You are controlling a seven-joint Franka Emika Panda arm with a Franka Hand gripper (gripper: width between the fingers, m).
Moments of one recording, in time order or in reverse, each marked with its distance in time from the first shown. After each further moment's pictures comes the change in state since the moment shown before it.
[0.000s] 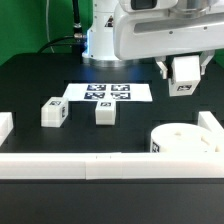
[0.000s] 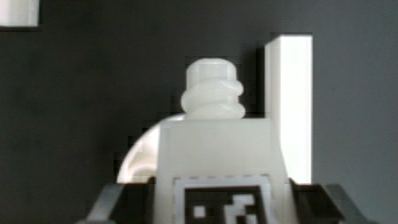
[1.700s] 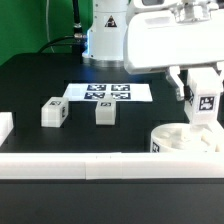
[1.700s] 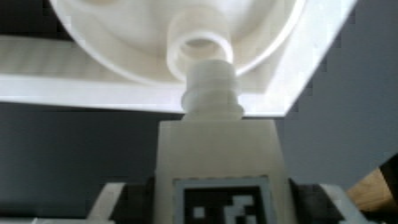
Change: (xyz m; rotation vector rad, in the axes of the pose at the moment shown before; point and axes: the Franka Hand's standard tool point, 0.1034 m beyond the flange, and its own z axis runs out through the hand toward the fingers) arm 0.036 -0.012 0.017 -0.062 0.737 -0.173
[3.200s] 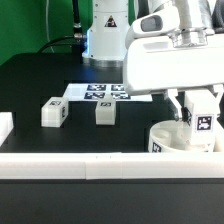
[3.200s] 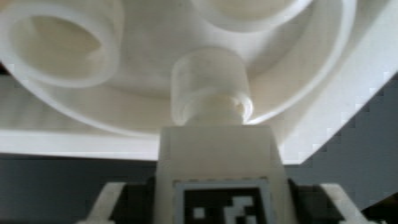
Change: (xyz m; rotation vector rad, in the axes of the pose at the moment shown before) arm -0.017 0.000 0.025 -0.007 0.035 -0.012
